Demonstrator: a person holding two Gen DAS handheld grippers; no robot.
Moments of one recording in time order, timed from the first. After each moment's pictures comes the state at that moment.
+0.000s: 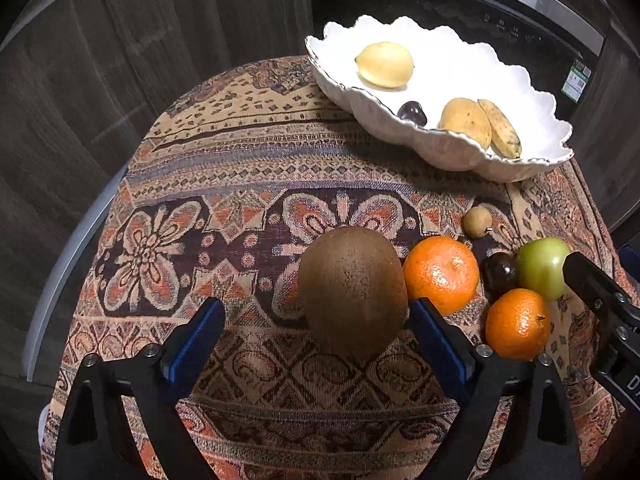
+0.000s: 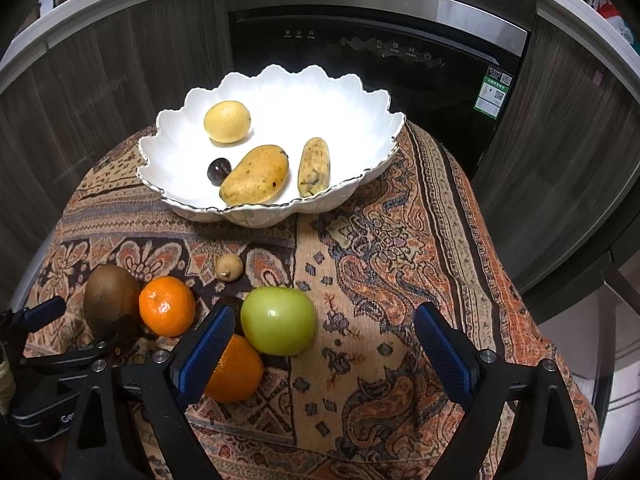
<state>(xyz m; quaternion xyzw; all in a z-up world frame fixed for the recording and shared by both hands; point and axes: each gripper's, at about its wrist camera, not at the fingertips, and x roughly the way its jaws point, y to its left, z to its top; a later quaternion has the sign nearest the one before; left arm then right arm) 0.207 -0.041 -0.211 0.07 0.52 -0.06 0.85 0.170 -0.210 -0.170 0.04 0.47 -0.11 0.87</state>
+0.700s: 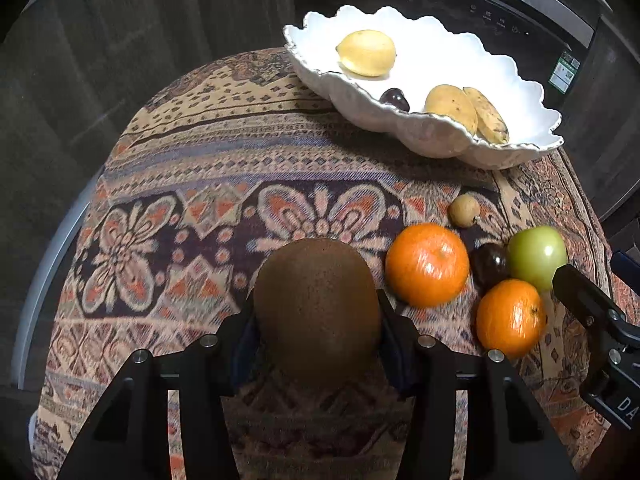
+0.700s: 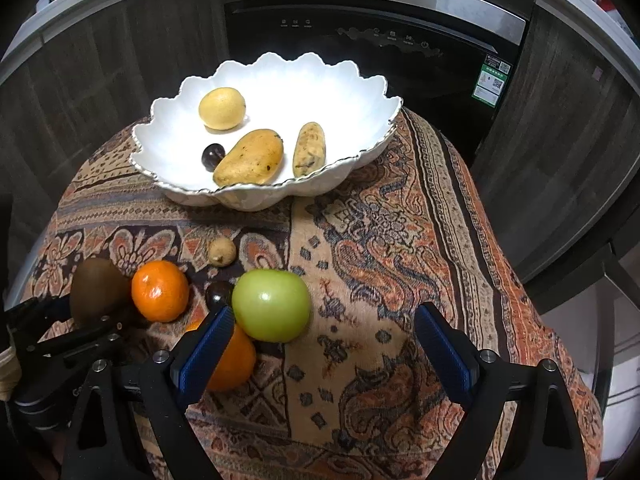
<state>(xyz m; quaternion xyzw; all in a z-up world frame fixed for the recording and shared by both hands) 0.203 -0.042 -0.217 0.06 0.53 -0.09 0.84 0.161 -0.208 -0.177 0.04 0.48 -0.10 0.87</state>
